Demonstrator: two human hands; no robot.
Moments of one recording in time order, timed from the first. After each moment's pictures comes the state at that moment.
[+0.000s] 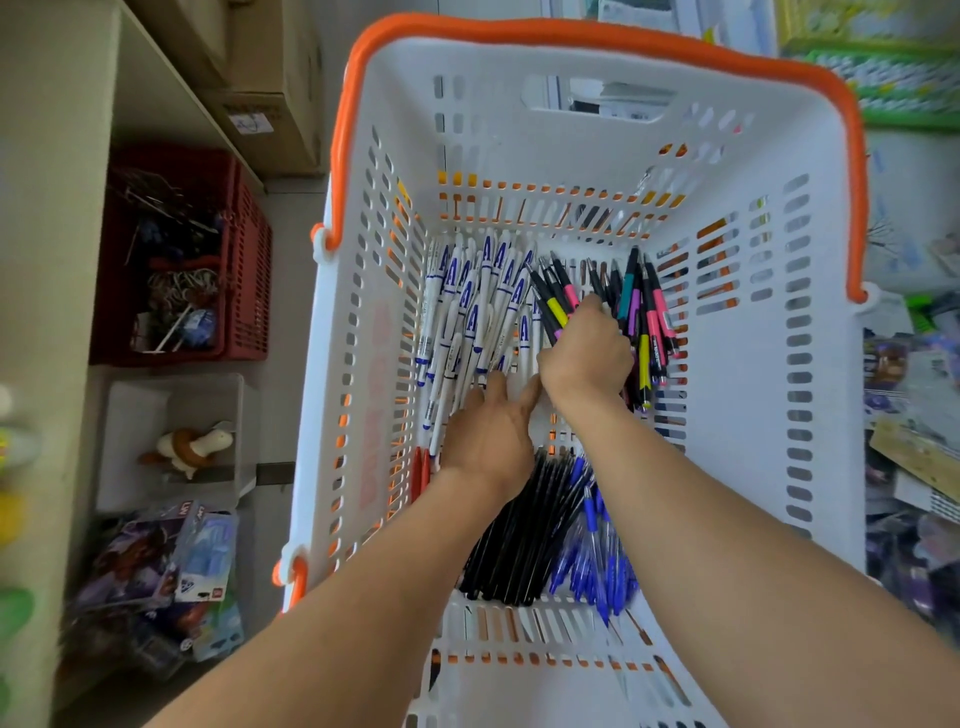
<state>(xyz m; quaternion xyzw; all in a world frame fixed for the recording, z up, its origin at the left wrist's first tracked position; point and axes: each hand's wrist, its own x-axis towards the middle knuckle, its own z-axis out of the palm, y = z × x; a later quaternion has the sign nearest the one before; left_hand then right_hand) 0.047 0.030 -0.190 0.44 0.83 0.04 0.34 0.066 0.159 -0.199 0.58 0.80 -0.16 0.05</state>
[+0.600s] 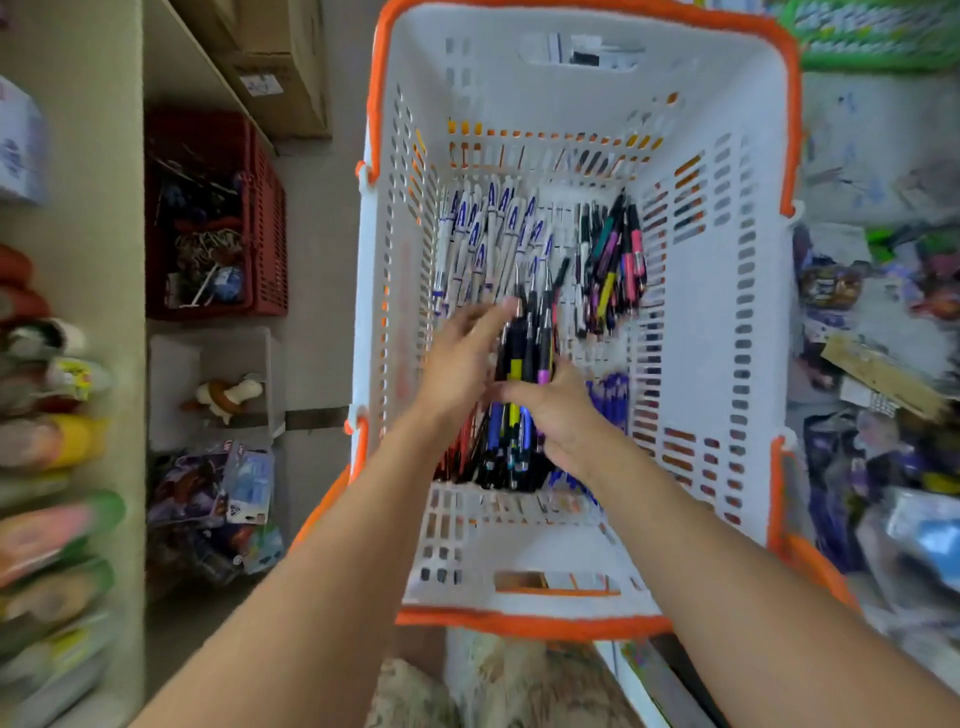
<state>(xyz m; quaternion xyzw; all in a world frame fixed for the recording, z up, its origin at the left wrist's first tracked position) 0.041 -0.023 -0.096 0.00 0.70 0.52 0.50 0.141 0.039 -0.099 0.52 0.45 -0.73 0.01</state>
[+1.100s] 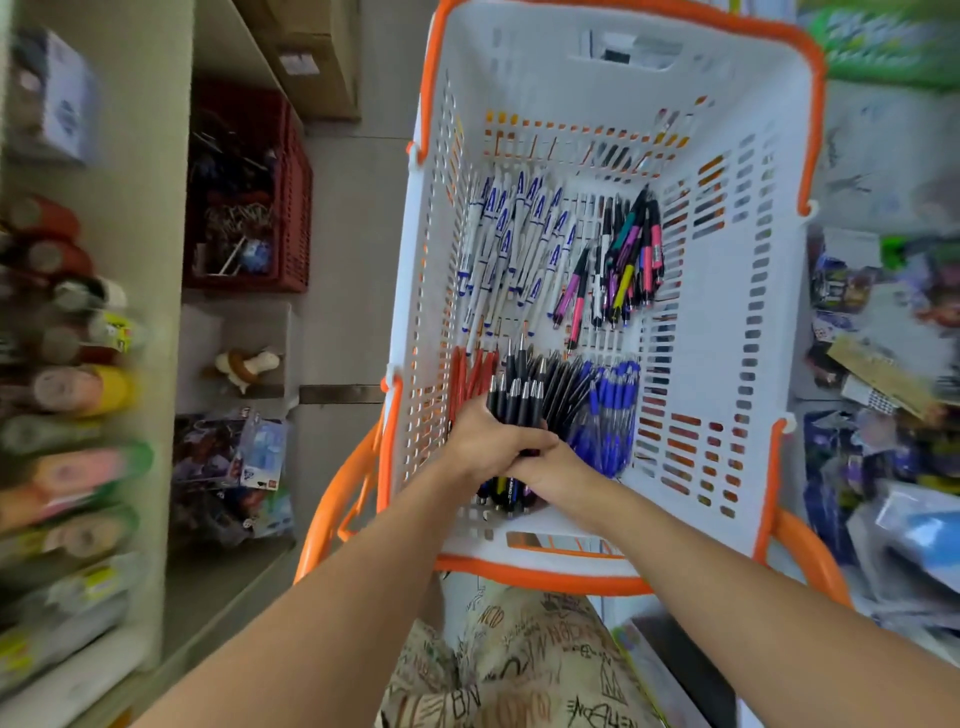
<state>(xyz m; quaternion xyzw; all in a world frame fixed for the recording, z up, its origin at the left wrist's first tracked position) 0.101 -0.080 -0.102 0.00 0.72 0.42 0.55 0.193 -0.016 -0.104 0.43 0.55 -0.68 0.22</state>
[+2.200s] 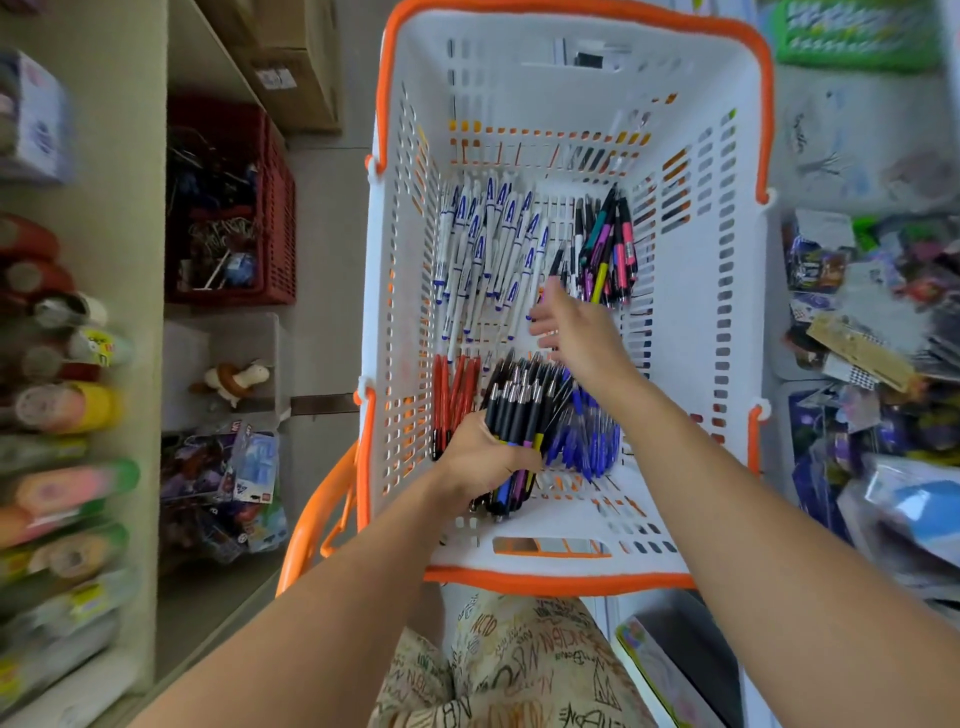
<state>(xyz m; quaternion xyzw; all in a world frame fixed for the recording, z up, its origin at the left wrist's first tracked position) 0.115 -0.089 -0.098 0.06 0.69 0.36 0.63 0.155 0.074 -0.089 0.47 0.68 -0.56 0.06</state>
